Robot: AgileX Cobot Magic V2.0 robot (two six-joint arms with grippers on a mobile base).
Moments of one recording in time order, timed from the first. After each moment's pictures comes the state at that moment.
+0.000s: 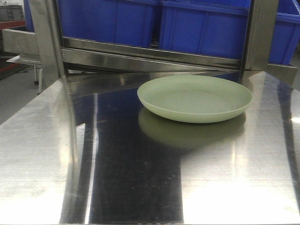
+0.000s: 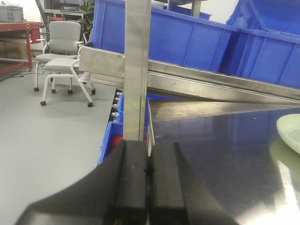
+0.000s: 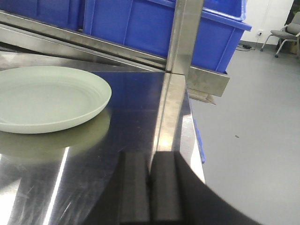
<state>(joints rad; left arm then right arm) -0.10 0.00 0.01 0.04 0.06 -0.11 0.04 -0.01 0.03 0.07 0.12 -0.13</state>
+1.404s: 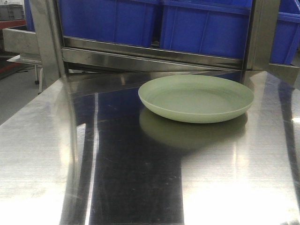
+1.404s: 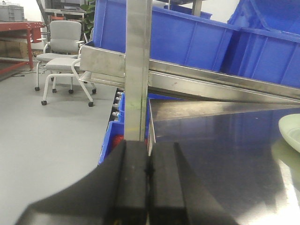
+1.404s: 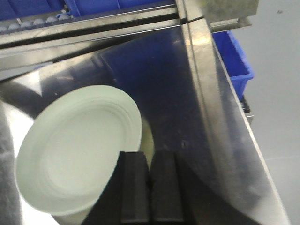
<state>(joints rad) -0.10 0.00 0.01 0.04 0.06 -0.11 0.04 0.86 -0.70 0.17 0.36 0.23</state>
